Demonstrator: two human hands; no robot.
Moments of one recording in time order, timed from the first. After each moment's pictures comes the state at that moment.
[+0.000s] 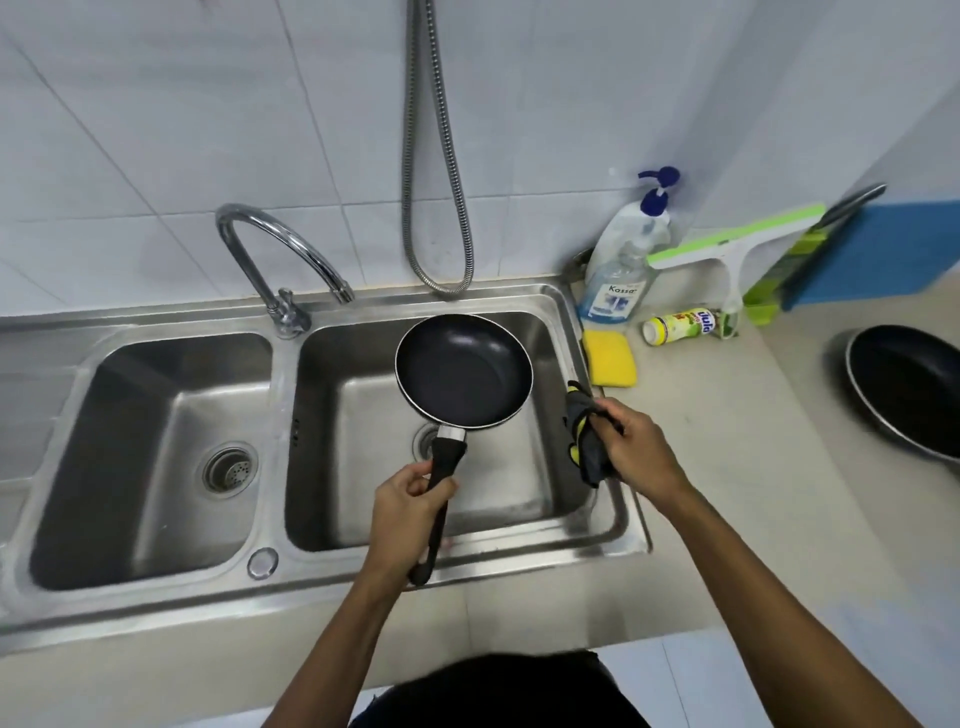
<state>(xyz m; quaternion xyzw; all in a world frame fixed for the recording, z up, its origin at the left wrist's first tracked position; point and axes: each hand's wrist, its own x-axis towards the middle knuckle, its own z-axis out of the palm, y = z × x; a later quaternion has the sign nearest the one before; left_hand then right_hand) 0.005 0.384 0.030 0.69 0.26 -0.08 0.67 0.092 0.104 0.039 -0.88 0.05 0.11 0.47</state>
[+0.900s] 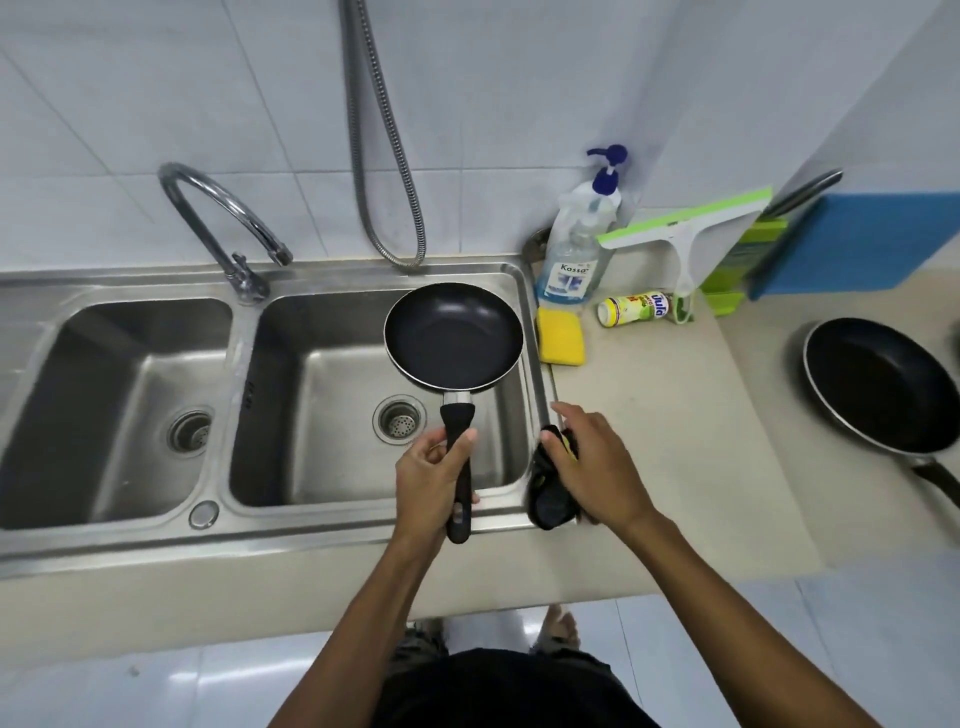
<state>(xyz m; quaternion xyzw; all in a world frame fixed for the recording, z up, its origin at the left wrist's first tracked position) -0.006 0.257 0.044 0.61 0.30 -0.03 0.74 0.033 0.054 0.045 -0.94 -0.01 0.10 0.33</state>
